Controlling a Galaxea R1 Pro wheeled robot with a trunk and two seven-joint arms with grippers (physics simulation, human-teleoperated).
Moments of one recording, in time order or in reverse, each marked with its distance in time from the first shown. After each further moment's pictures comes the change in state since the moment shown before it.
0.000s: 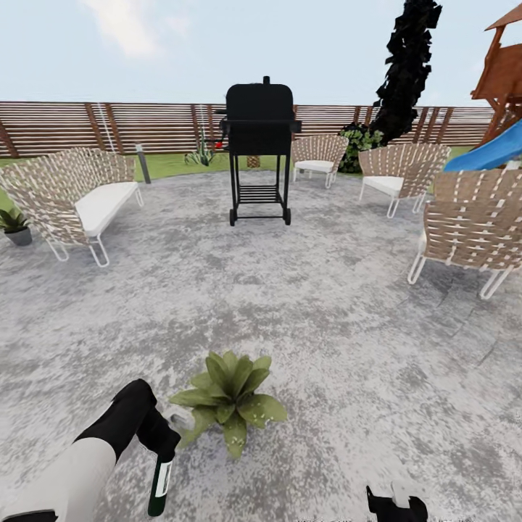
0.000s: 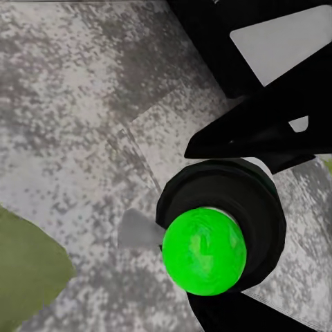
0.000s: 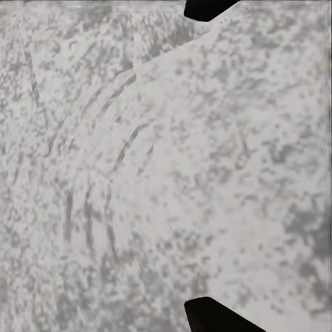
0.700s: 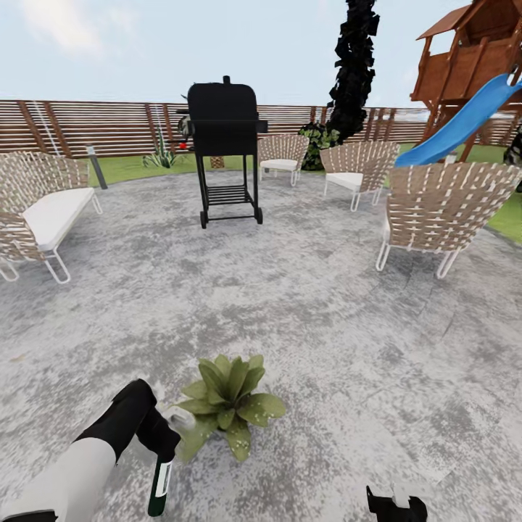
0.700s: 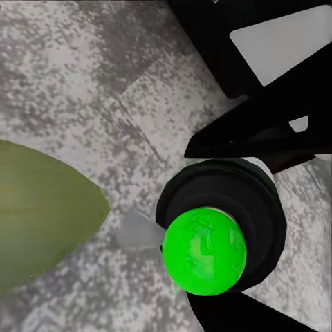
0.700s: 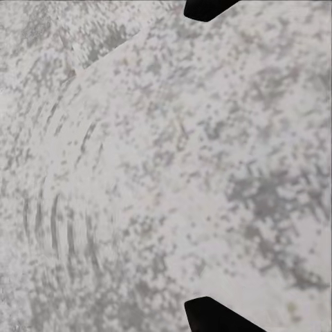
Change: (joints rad) left arm 0.000 0.001 0.000 0.000 0.001 -0.001 0.000; right arm 0.000 0.000 0.000 0.000 0.000 0.000 0.002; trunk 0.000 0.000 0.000
